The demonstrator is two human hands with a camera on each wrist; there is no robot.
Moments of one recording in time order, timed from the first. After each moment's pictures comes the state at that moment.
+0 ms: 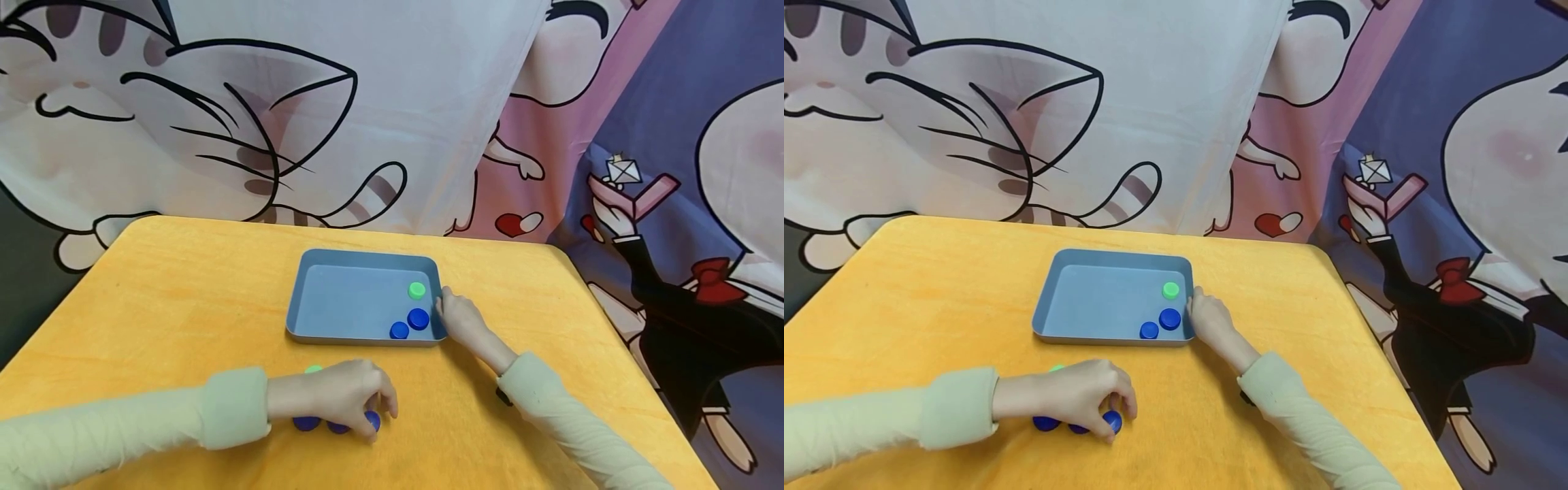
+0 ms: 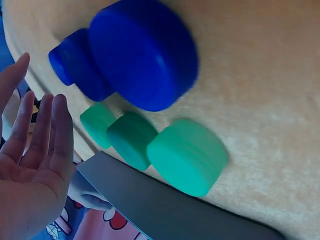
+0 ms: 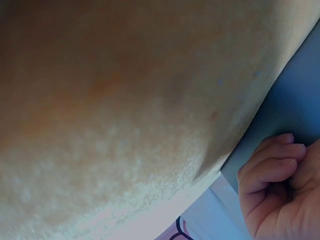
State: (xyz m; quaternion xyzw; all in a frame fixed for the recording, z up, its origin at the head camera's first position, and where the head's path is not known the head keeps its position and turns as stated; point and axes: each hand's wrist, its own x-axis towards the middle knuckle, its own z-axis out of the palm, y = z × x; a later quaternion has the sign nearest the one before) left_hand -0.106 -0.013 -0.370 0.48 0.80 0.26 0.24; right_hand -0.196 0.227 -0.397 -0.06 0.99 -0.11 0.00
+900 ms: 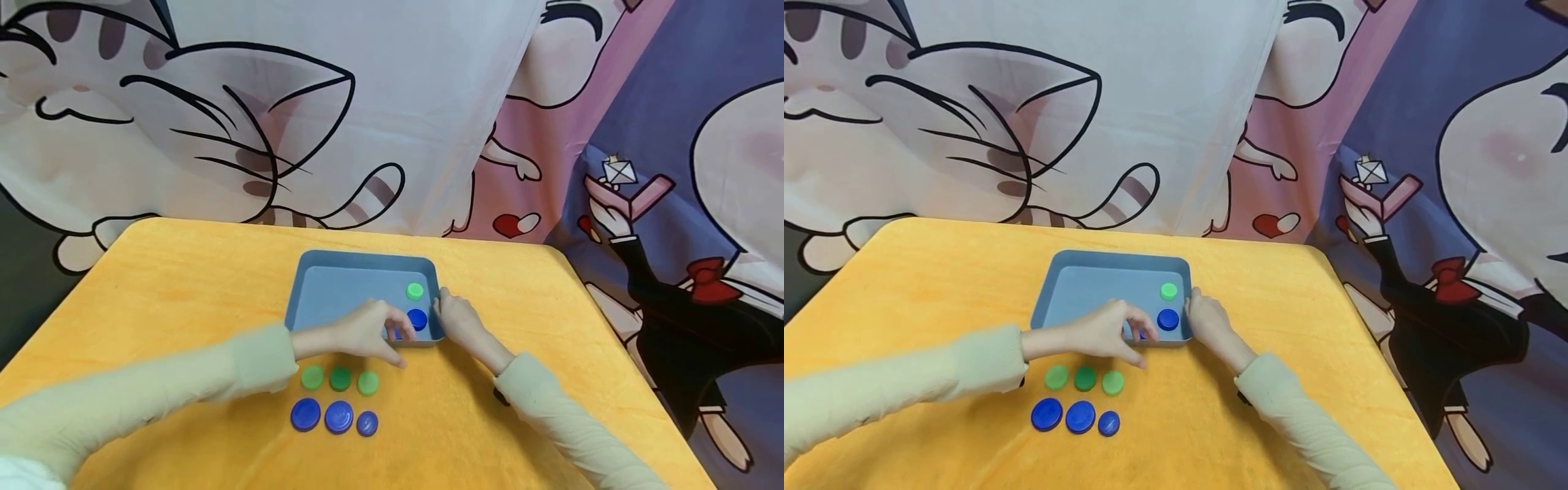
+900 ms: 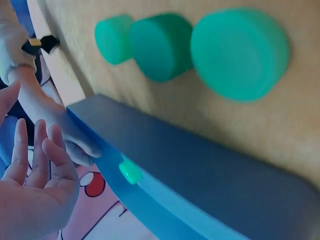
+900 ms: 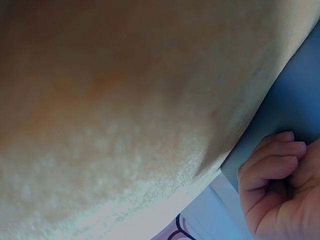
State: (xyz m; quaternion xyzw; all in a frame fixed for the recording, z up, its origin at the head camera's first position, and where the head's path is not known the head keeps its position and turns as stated) left_hand -0.161 0.008 -0.346 0.41 0.81 0.40 0.15; right_hand -0.197 0.226 -0.398 -0.05 0.99 -0.11 0.01
